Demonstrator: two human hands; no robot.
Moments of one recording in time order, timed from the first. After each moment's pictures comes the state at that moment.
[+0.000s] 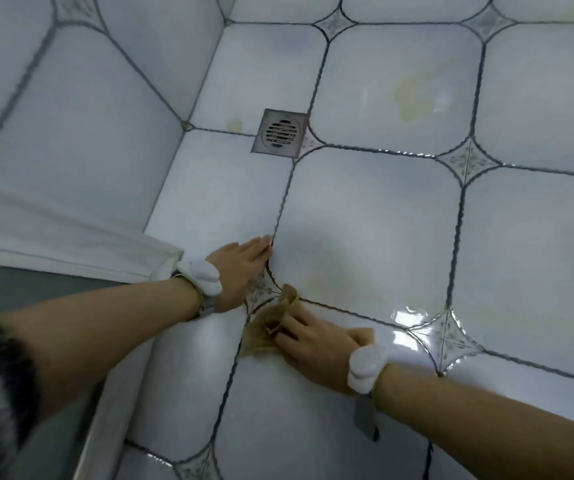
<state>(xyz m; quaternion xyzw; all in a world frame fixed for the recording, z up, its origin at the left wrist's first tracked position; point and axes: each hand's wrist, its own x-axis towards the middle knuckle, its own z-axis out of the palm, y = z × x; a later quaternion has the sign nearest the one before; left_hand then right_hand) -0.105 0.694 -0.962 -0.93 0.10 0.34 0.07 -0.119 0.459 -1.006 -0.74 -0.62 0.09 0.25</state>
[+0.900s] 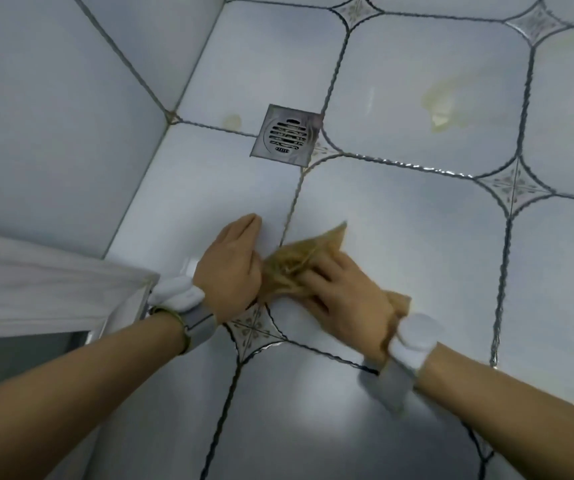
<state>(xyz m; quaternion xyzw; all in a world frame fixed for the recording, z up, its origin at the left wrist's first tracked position) -0.063 0.688 -0.984 -0.96 -0.16 0.09 -0.21 -0.007 0.491 -1.027 -0.83 -0.47 0.05 0.29</state>
